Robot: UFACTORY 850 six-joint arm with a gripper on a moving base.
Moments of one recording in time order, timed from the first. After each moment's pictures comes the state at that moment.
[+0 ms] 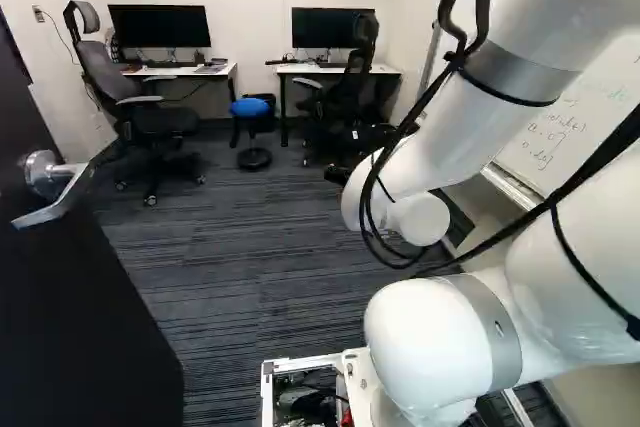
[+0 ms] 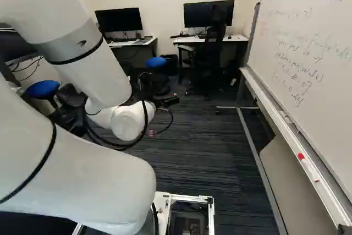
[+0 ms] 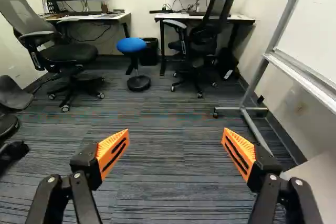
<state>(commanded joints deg) 0.0 16.0 -5.0 0.0 50.0 0.0</state>
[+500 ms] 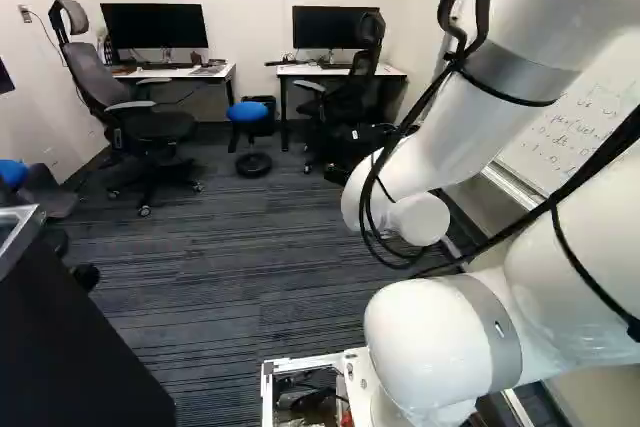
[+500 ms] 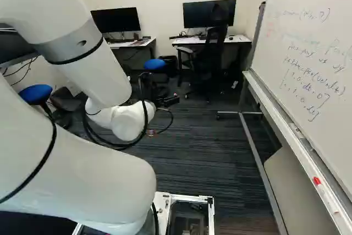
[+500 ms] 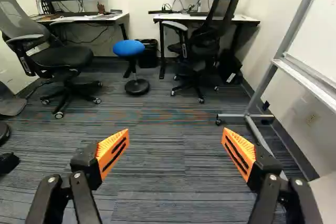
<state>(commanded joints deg) 0.0 16.0 -5.0 0.0 50.0 0.0</state>
